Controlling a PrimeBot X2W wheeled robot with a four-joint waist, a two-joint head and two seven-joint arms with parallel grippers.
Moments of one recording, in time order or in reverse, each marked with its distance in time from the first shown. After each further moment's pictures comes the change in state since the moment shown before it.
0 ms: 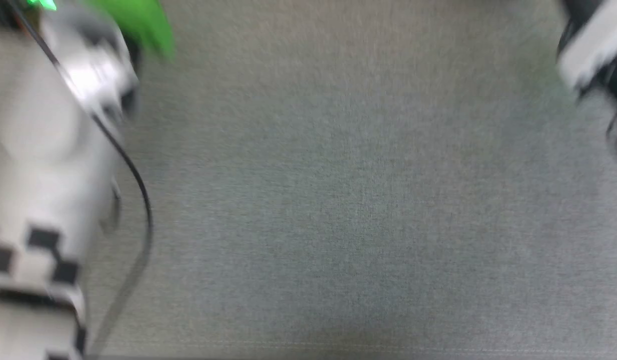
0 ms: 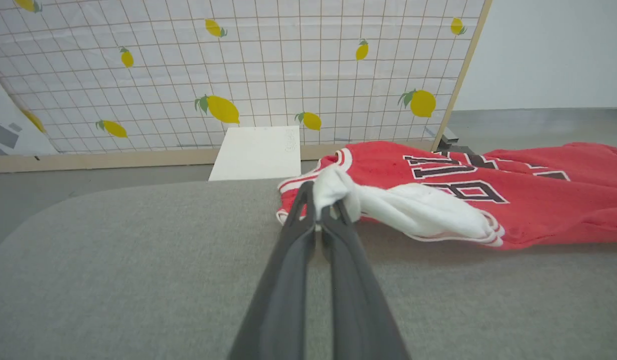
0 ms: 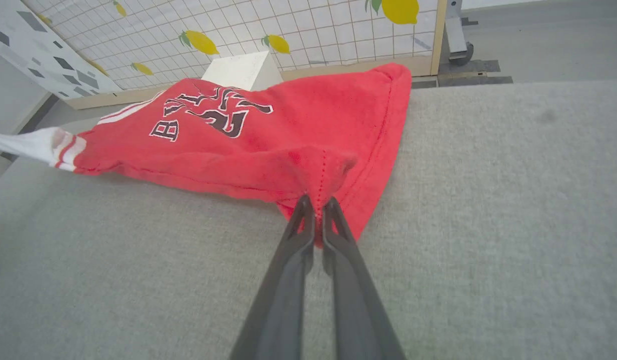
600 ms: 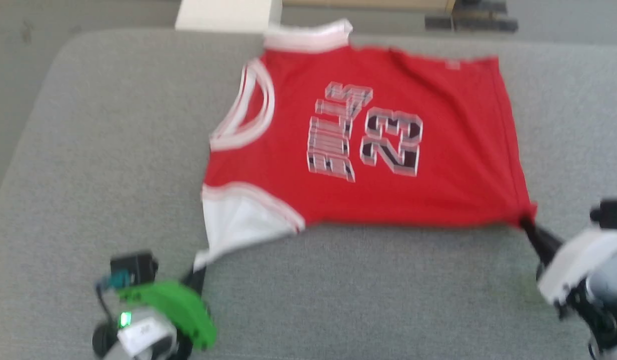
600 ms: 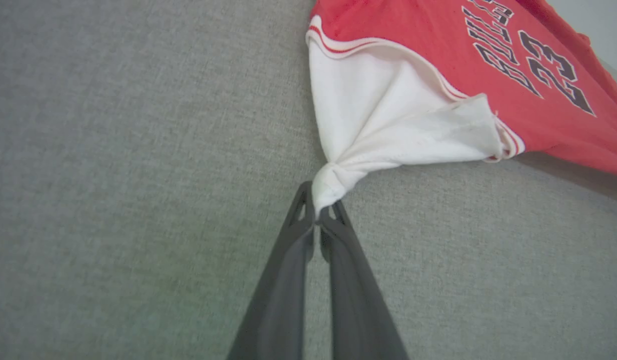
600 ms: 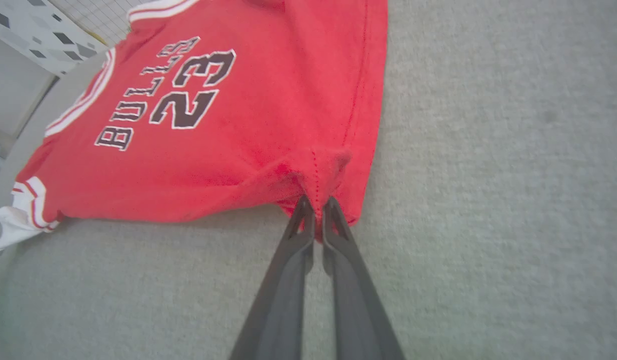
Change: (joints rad) left arm 0.970 0.036 0.019 -0.479 -0.286 0.155 0.225; right arm 0.686 -0.026 -0.041 -0.111 0.073 0.000 -0.075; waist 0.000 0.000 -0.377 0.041
